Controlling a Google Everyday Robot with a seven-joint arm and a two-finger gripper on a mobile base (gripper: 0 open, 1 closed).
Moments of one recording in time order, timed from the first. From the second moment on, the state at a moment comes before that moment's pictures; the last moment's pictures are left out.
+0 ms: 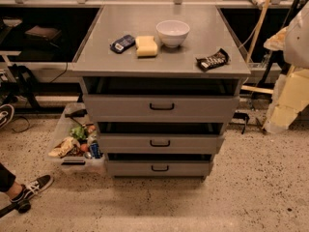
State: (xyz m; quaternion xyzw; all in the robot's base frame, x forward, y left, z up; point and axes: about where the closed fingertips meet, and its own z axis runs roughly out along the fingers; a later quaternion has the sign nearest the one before) arm 0.438 -0.217 0.976 -0.60 0.78 -0.03 0.16
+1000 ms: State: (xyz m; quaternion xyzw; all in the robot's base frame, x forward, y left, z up) arm 0.446 -0.187 0.893 -0.61 0.77 0.02 0.15
